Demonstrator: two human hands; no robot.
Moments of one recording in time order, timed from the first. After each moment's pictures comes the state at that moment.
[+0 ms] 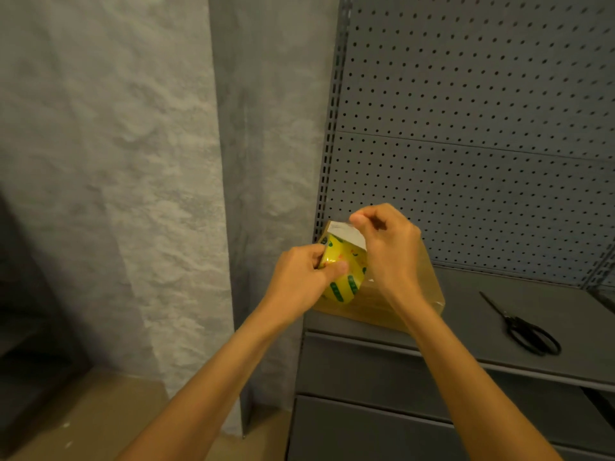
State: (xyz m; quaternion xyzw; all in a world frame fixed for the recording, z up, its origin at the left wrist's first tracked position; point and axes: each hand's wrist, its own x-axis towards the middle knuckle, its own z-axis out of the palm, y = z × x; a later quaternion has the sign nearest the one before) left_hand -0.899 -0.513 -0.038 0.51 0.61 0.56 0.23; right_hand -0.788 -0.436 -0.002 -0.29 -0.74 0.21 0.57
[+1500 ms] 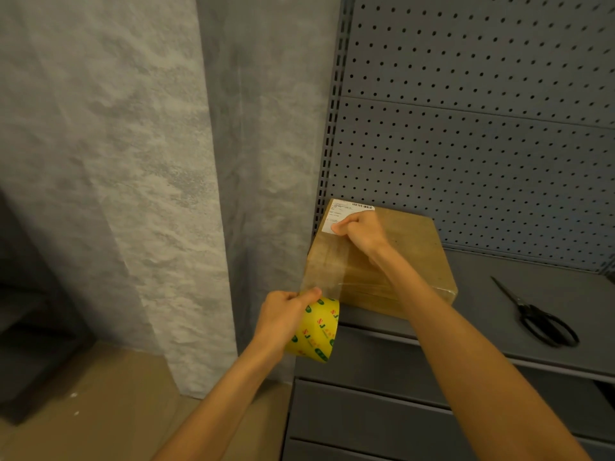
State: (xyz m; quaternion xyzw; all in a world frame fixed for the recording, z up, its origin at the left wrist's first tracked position) left_hand -0.905 -0.503 -0.126 0.25 0.72 0.52 0.38; right_hand -0.841 -0.323 -0.072 -0.44 -0.74 0.42 0.29
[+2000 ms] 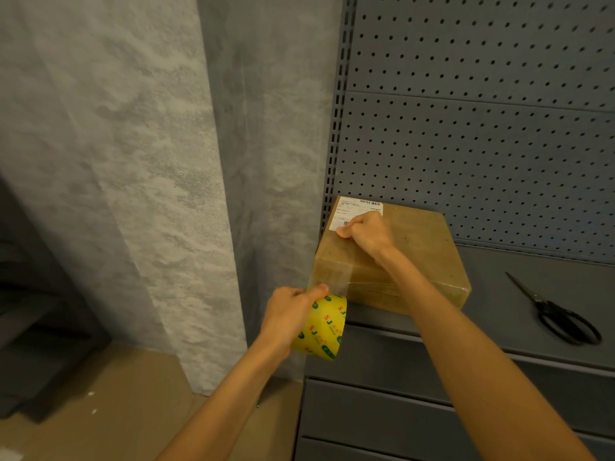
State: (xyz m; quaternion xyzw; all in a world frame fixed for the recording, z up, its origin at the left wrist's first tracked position) left_hand -0.909 -0.503 -0.122 0.24 0.72 0.52 0.39; right_hand -0.845 -0.318 -0.083 -0.46 -0.76 0.37 0.28
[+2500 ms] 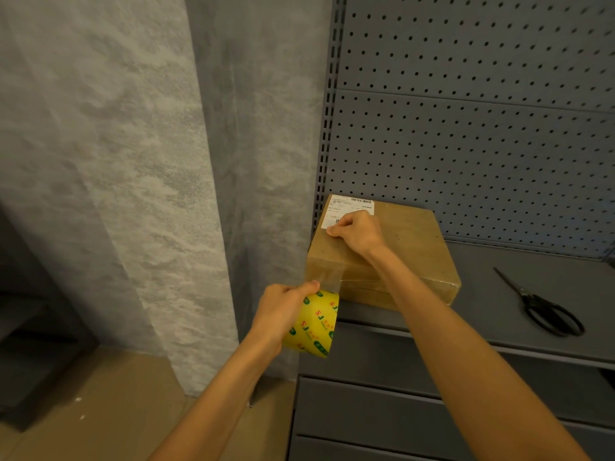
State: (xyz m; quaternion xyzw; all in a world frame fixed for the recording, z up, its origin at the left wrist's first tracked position) left_hand -0.915 -0.500 -0.124 0.25 0.71 0.52 0.41; right_hand -0.845 -0.319 -0.087 -0.45 -0.79 0.32 0.27
